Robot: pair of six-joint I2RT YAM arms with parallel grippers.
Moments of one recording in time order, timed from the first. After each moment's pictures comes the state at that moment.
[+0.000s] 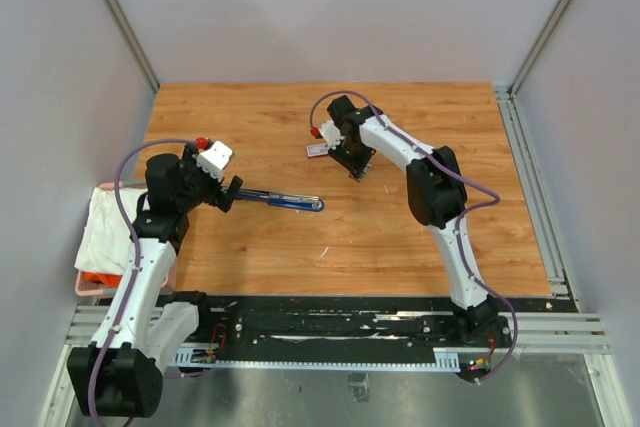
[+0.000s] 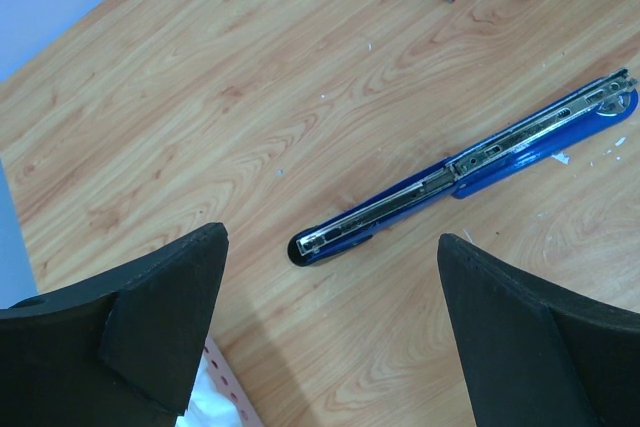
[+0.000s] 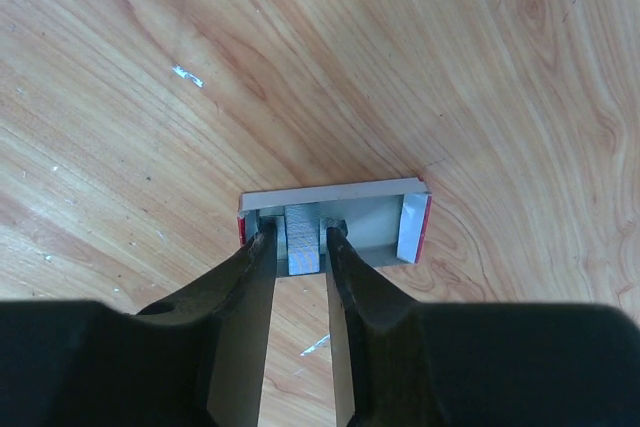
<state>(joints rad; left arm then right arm) 0.00 0.86 0.67 -0.24 0.38 0.49 0.55 2.36 2.04 -0.98 0.02 -0.43</state>
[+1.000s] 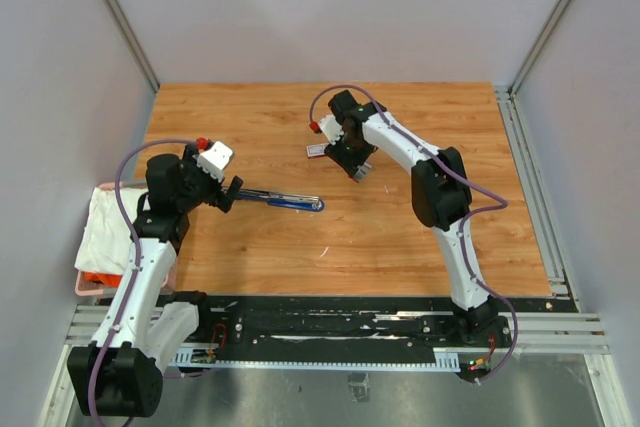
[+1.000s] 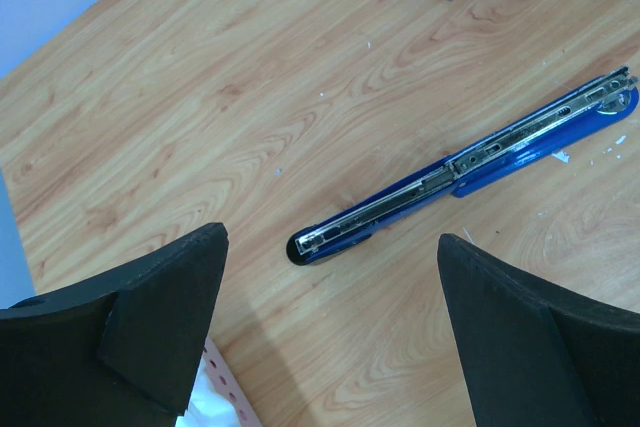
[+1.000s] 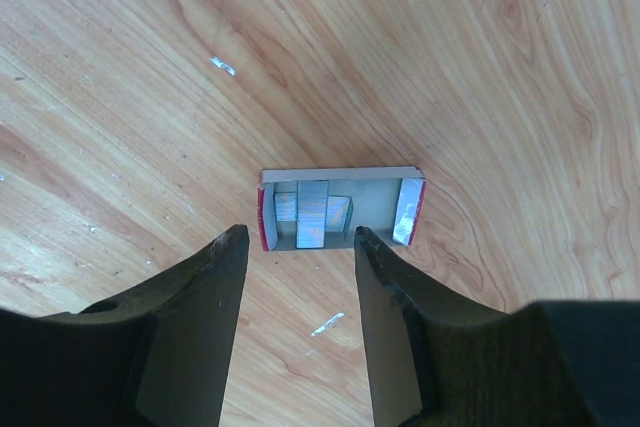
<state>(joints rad) 0.00 0.86 0.67 -0.23 0.38 0.49 0.55 2.32 2.04 -0.99 -0.03 -0.41</state>
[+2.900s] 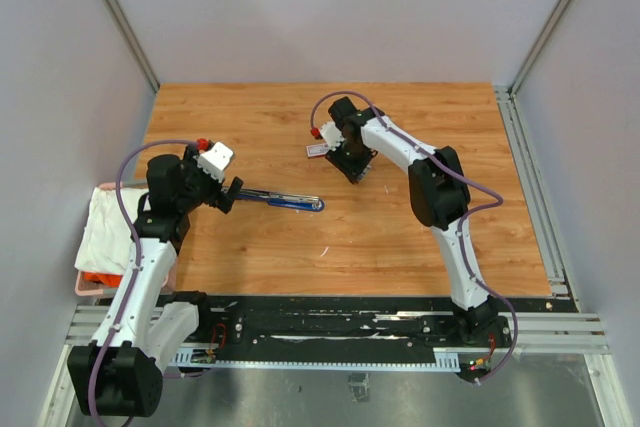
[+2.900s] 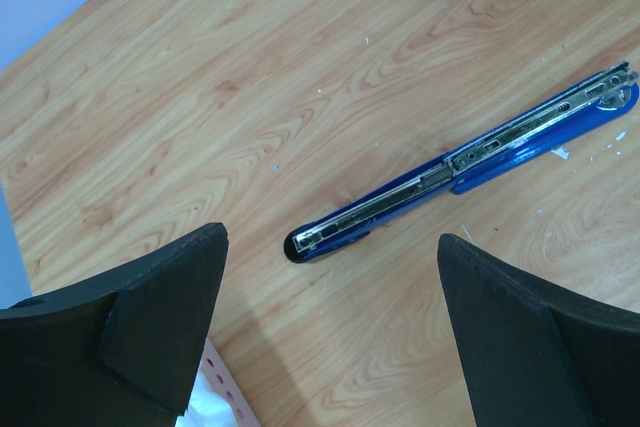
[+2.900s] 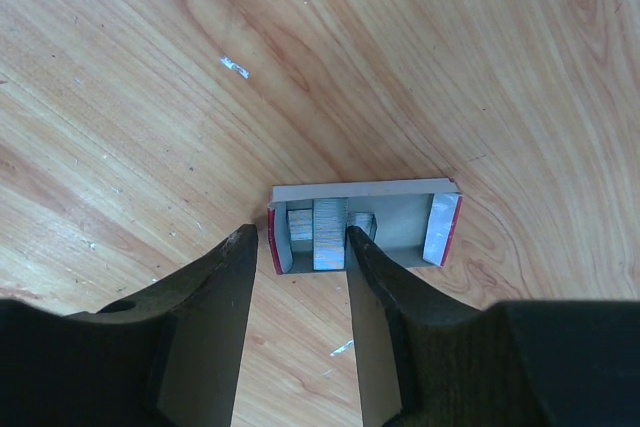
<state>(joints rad) 0.00 0.86 0.66 -0.23 0.38 0.49 0.55 2.33 1.99 -0.96 -0.05 -0.39</state>
